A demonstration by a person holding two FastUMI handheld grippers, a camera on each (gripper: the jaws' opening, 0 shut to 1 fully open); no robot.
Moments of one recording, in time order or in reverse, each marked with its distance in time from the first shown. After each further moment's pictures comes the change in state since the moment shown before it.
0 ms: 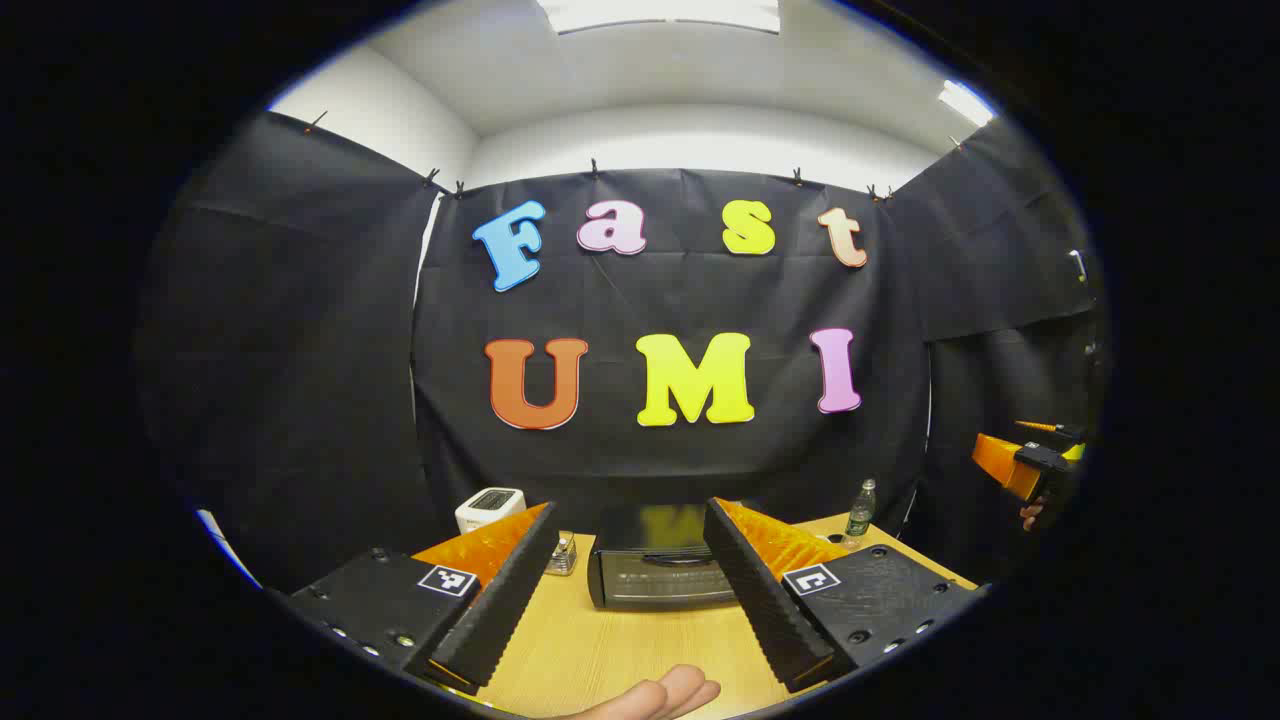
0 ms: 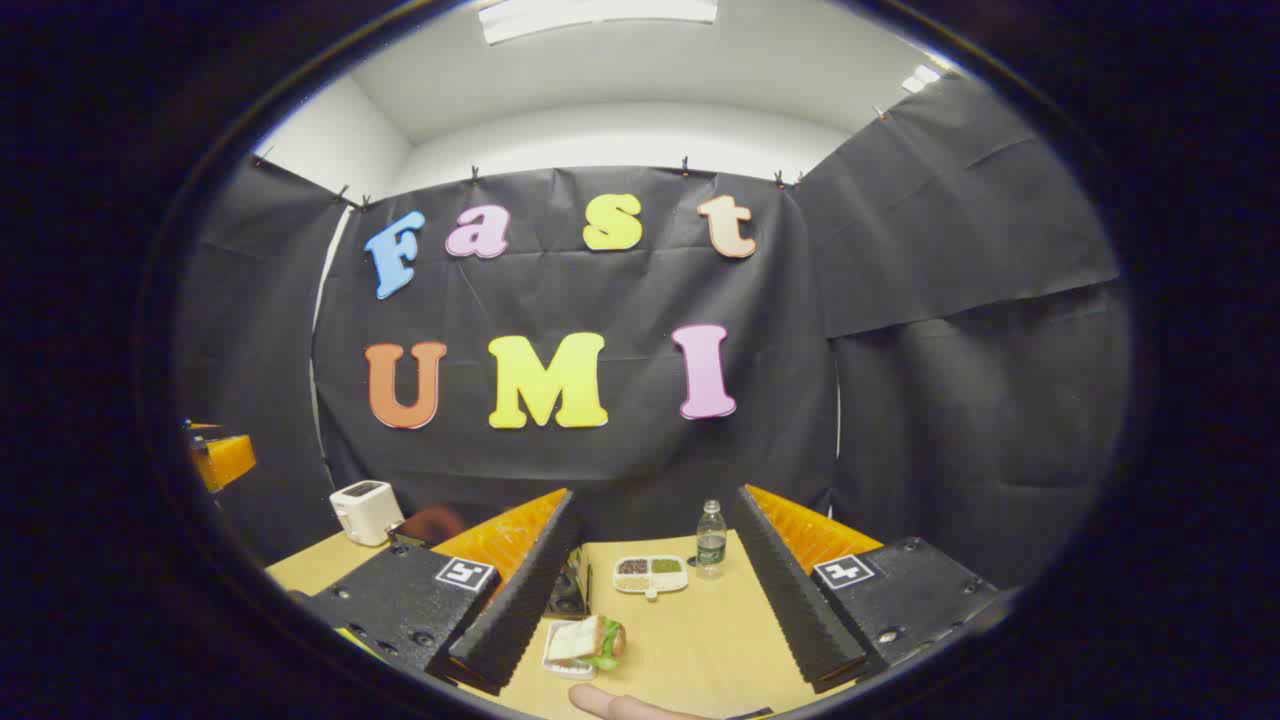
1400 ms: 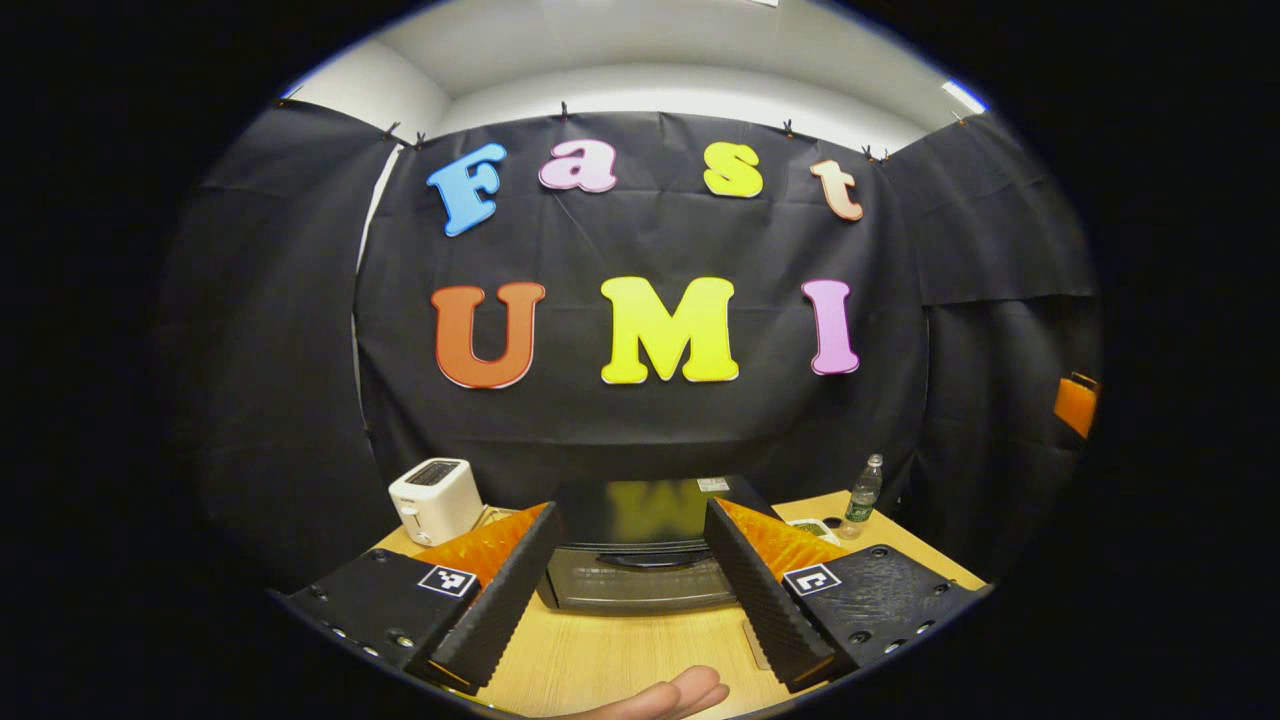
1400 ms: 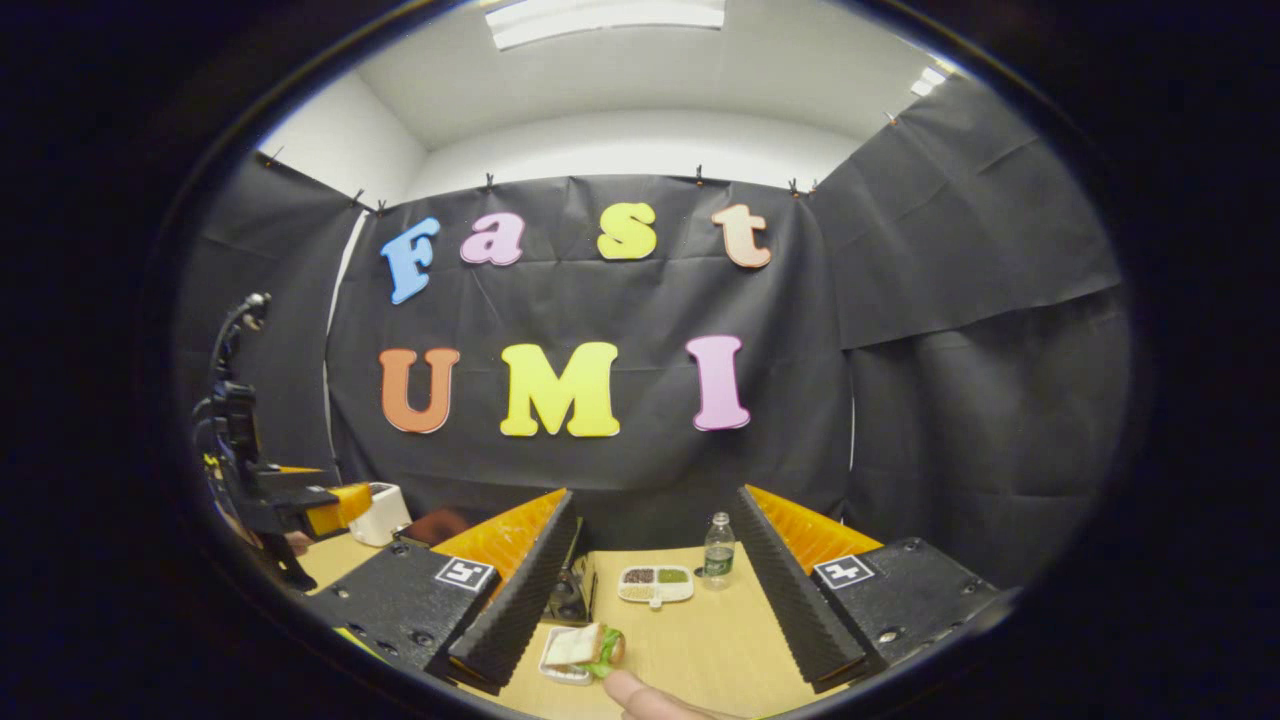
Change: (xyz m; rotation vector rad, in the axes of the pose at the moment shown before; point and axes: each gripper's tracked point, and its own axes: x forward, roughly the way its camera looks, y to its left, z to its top) left arm 0.134 -0.048 -0.088 -0.015 0.167 -0.091; right arm 0.012 -0.002 0.005 -0.009 -0.035 0.052
